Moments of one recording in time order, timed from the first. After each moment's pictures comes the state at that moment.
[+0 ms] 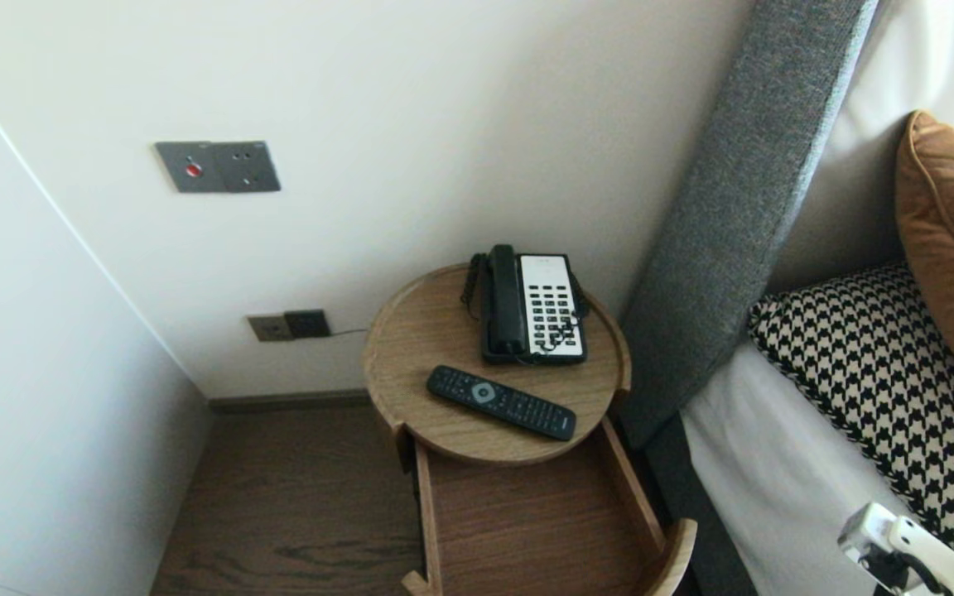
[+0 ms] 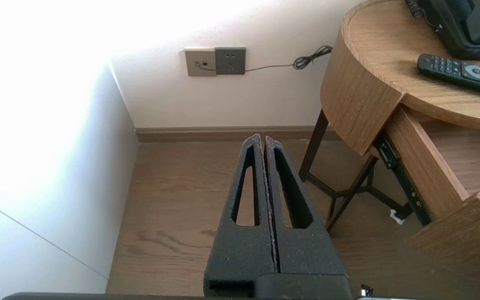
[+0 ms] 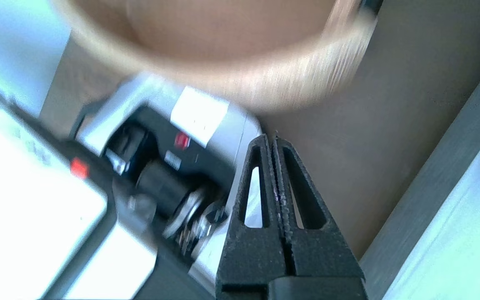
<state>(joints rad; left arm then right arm) -0.01 0.00 0.00 -0.01 0.01 -0.02 0.18 1.22 -0.05 -0.45 0.45 -0.20</state>
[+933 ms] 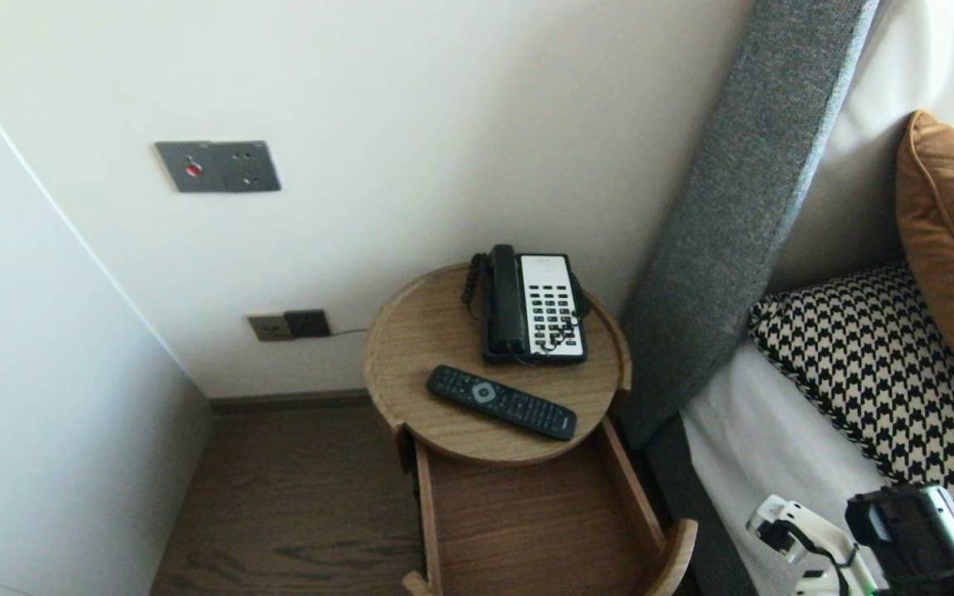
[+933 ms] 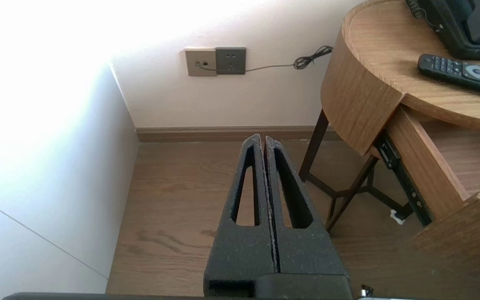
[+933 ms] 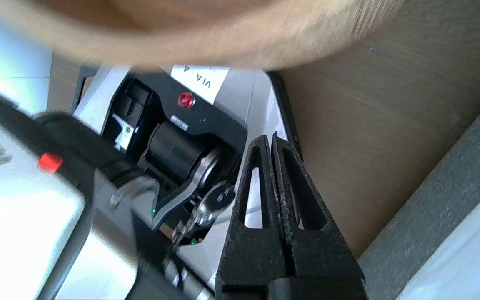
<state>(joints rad) -0.01 0.00 0.00 -0.01 0.01 -0.02 0.19 1.66 -0.12 -0.57 0.45 -0.20</state>
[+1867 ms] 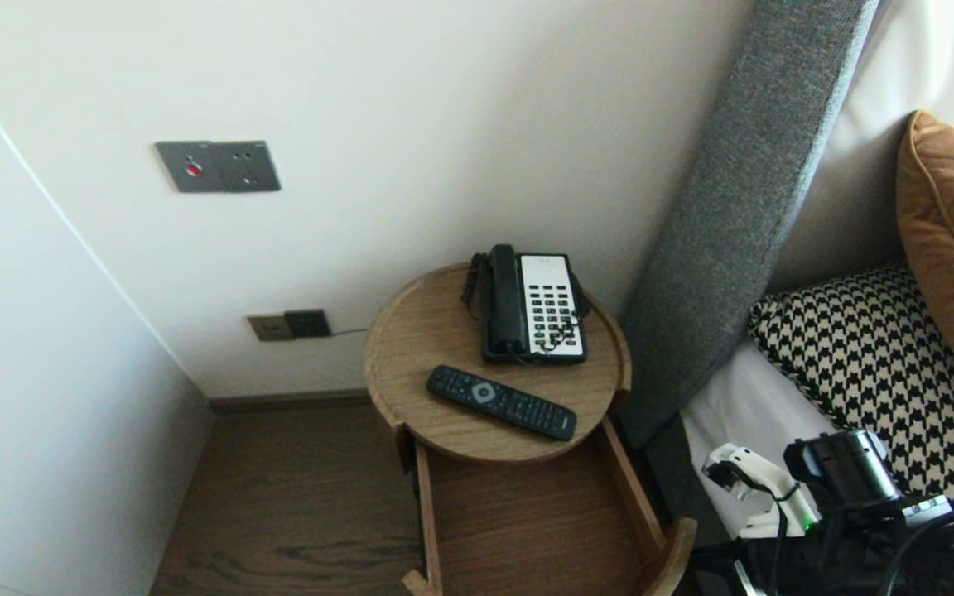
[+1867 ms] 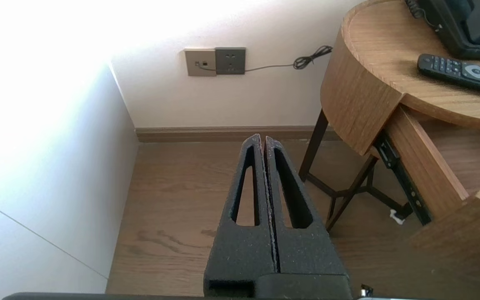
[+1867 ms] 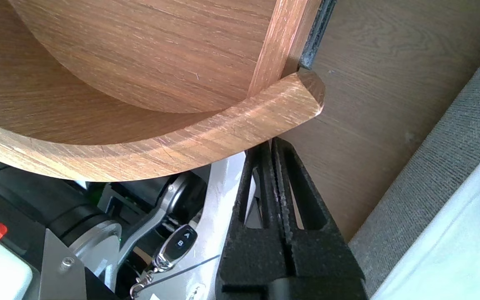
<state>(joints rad) -0.01 0.00 0.00 -0.01 0.01 -0.02 0.20 1.80 -0.31 -0.57 0.36 -0.19</state>
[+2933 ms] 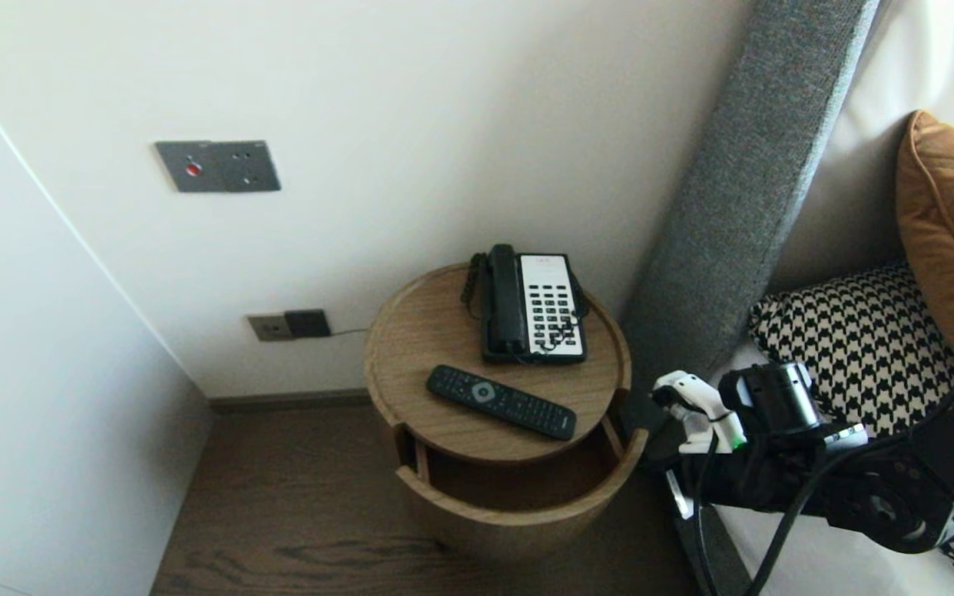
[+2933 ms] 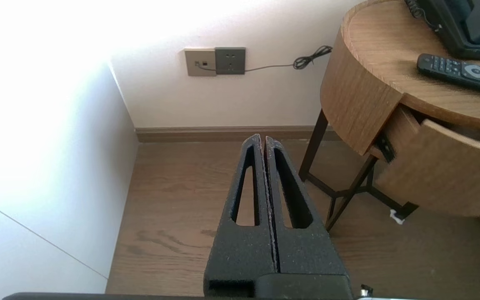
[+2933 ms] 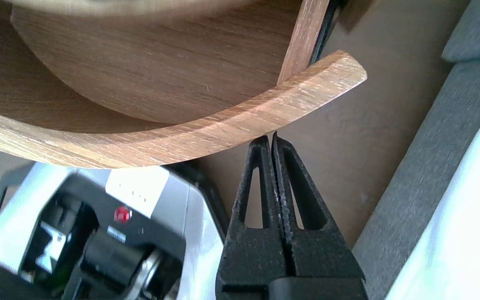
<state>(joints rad) -0.01 0.00 0.00 -0.01 0.01 -0.02 0.31 1.87 -0.60 -0.57 0.20 -0.09</state>
